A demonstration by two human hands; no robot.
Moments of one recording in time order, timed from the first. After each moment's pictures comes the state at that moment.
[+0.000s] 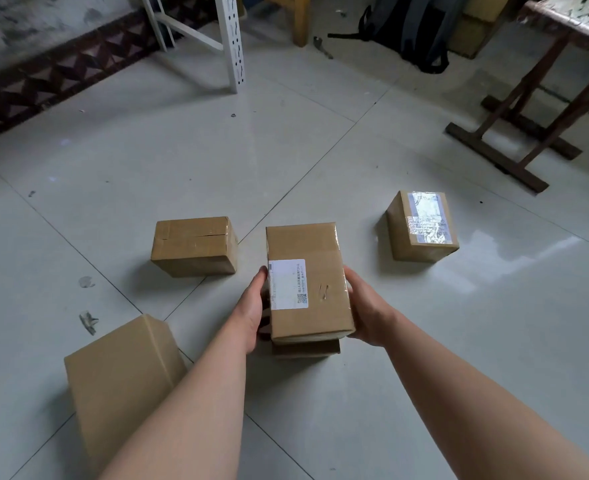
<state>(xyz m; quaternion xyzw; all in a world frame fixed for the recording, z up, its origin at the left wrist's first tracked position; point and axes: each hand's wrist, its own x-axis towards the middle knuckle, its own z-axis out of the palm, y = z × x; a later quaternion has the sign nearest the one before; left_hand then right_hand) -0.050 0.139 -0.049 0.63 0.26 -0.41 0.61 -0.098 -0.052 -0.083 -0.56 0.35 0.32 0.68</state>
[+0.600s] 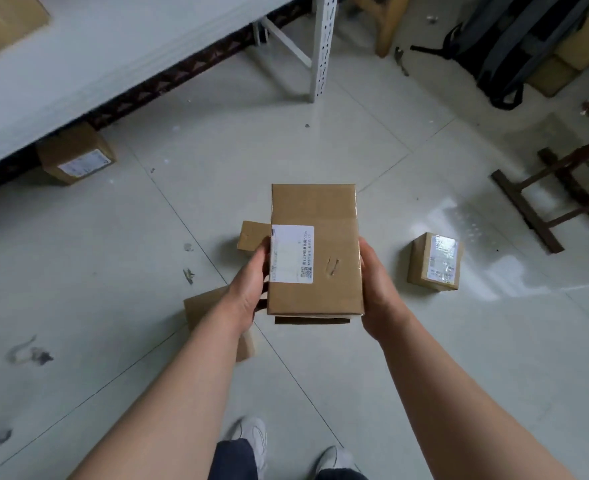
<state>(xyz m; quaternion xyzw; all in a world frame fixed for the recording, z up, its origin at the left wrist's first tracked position) -0.039 0.206 0.228 0.66 0.28 -0.34 0.62 -0.062 0.026 0.228 -0.59 0.26 0.24 0.72</state>
